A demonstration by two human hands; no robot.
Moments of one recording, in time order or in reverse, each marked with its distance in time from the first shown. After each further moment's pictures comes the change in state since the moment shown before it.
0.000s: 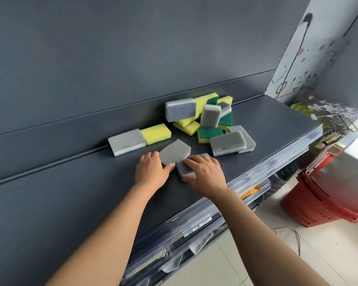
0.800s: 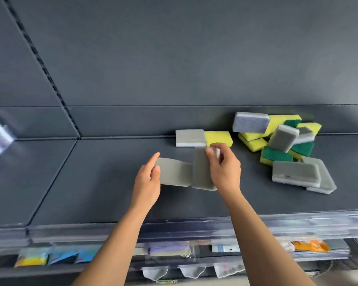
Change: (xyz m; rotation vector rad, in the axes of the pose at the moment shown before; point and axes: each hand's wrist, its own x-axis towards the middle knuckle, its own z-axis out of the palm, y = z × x) left_hand -0.111 -0.067 -0.033 -0.735 0.448 -0.405; right_hand 0.032 -0.071 -0.017 0.911 0.185 0.097
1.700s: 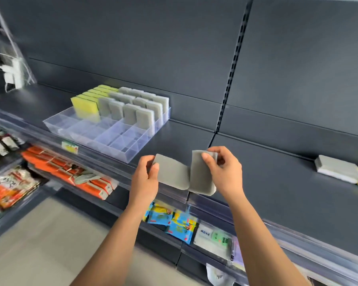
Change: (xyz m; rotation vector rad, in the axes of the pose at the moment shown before) left_hand -0.089 -0.124 -0.337 0.021 0.541 -0.098; right_hand -0.181 -0.206 0.239 0.207 -0.472 -0.220
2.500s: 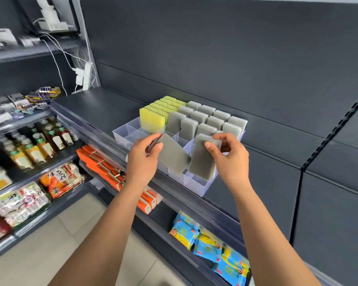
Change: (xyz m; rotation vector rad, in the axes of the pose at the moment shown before) left_hand 0.165 -0.059 -0.190 0.019 0.216 0.109; right_hand 0.065 -0.117 0.223 0.117 -0.135 -0.171
